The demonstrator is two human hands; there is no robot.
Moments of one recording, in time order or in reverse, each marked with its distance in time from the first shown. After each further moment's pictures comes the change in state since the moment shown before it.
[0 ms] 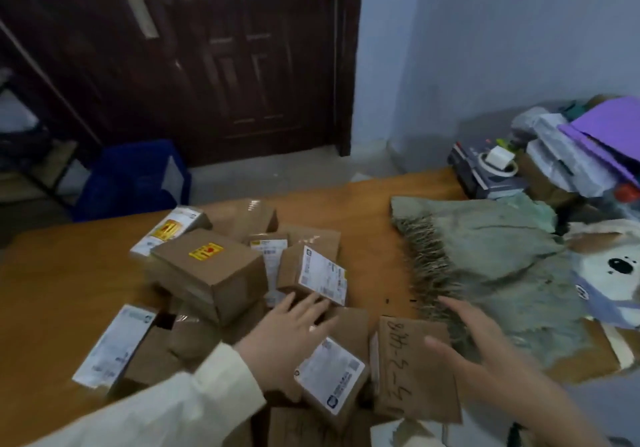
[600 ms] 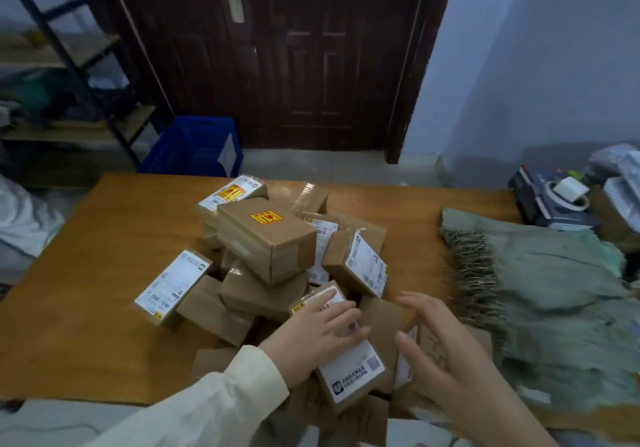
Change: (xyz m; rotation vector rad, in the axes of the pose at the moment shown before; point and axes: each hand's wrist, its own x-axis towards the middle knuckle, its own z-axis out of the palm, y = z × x) left_hand -0.025 0.010 0.061 0.122 0.389 0.023; right_hand -0.013 -0.060 0.055 0.010 0.009 -0.452
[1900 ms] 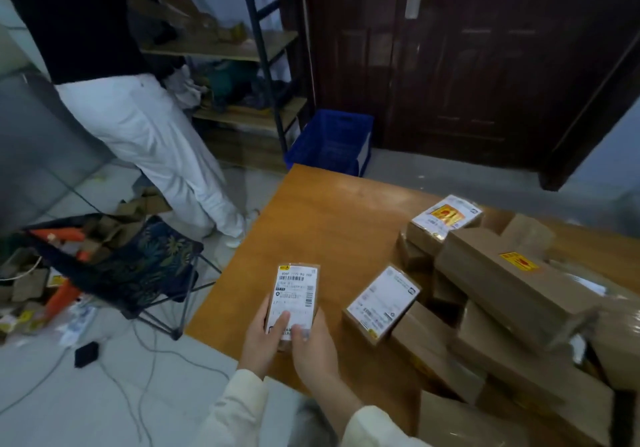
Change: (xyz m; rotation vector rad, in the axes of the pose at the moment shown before) left_hand -0.329 -0.172 0.168 -1.538 0.863 -1.416; right_hand 0.161 -0.242 0.439 0.402 -0.250 0.240
